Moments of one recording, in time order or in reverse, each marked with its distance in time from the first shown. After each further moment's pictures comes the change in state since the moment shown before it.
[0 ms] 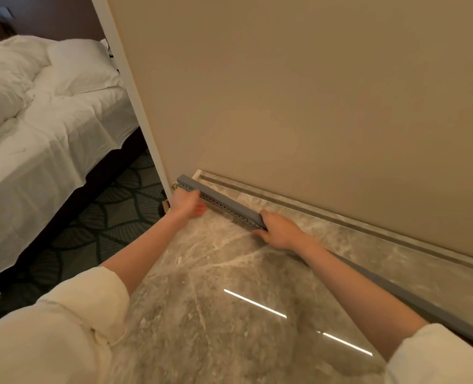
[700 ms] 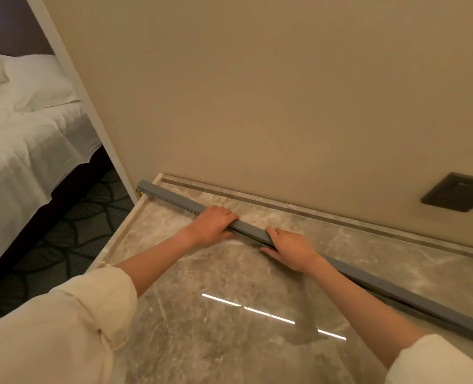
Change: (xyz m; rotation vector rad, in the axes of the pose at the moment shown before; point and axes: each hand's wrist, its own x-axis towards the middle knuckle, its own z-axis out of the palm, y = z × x) left_hand -0.072 -0.011 0.109 1.131 -0.446 1.231; right_hand -0.111 0.097 0.015 -0.210 0.176 -0.065
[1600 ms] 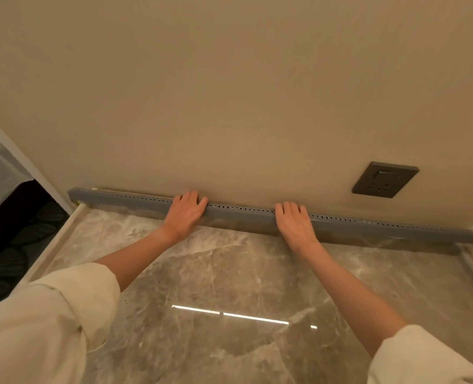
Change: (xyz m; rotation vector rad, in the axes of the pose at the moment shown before) left_hand 0.087 0.045 0.002 0.320 0.031 -0.200; right_hand -0.042 0.109 -0.034 -0.535 0.183 0.369
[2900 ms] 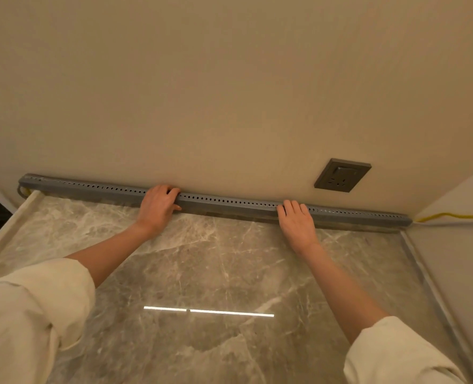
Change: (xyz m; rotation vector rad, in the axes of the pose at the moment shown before) left_hand 0.014 0.016 -0.002 -0.388 0.083 -0.125; right_hand -0.040 0.065 0.013 -0.025 -0.056 0.069
